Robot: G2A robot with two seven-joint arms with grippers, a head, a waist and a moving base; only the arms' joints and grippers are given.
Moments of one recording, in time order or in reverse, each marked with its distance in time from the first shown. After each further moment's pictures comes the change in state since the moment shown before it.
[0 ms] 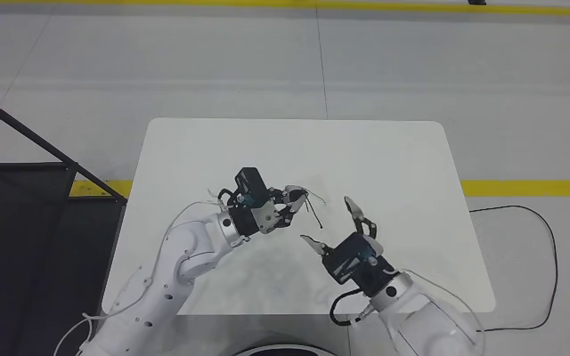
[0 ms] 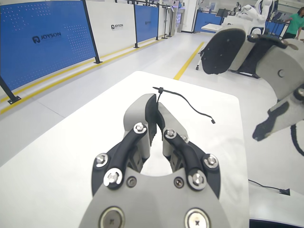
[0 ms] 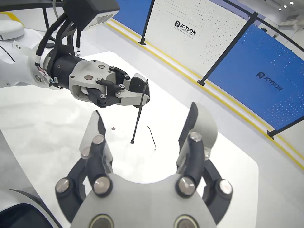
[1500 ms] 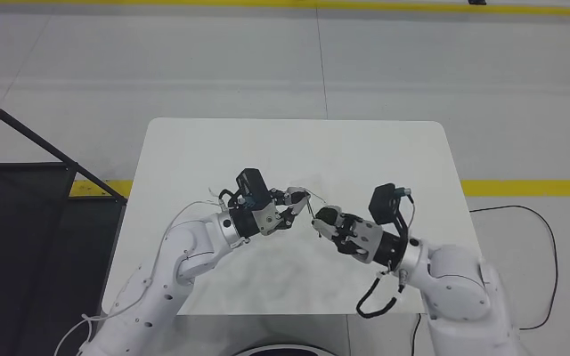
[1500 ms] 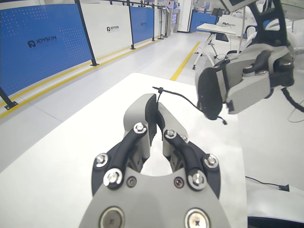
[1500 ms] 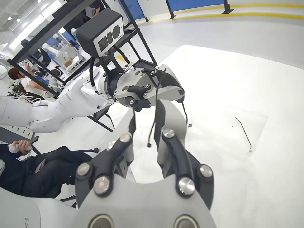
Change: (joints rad) left arm 0.002 -0.006 -0.009 -0.014 0.013 -0.032 -0.005; right arm 0.285 0.066 0.159 0.280 1.290 -0.112 0.612
